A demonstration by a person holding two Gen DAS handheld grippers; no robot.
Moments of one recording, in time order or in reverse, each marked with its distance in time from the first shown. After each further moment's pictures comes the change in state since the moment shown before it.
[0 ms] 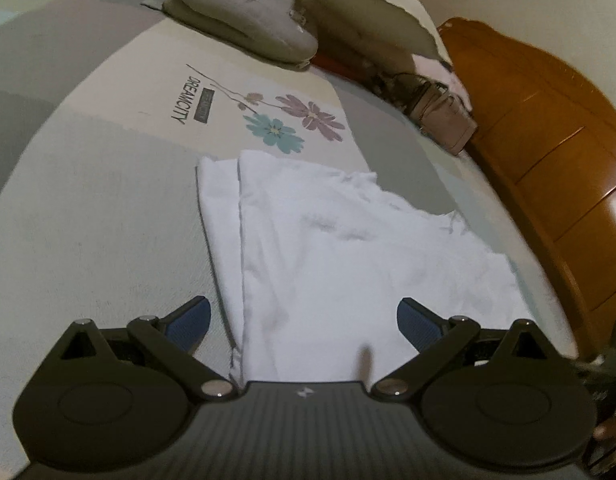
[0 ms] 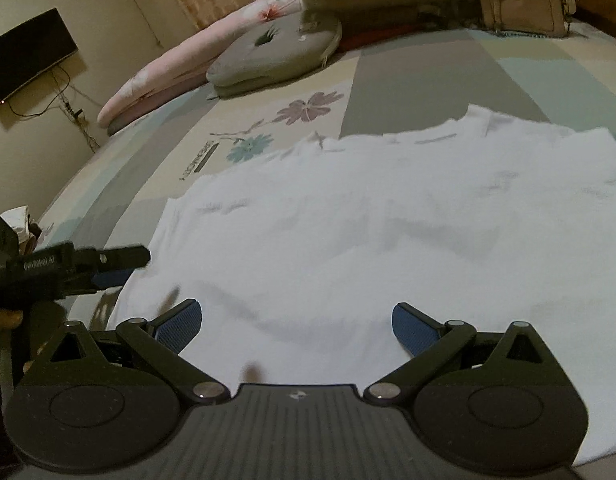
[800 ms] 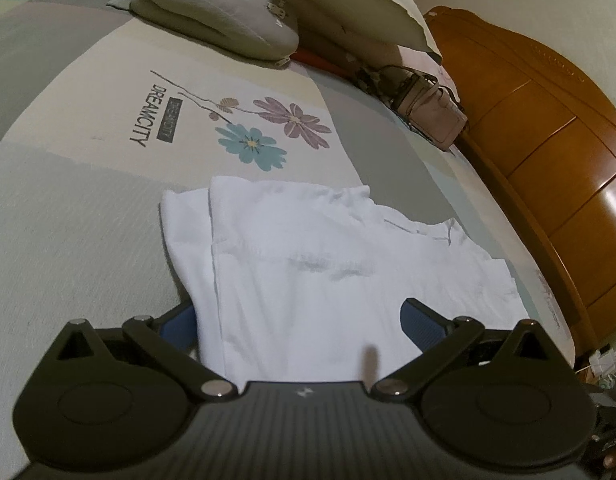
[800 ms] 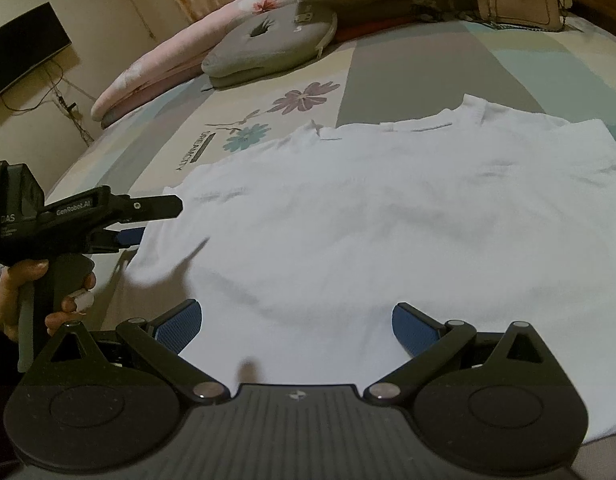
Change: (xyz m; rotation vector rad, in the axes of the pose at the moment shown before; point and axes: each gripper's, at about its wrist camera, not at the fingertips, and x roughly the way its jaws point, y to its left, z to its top) left arm 0.031 -0.008 0.026 0.058 0.023 -0.017; right arm -0.008 0.006 -0.006 -0.002 0.024 -0.022
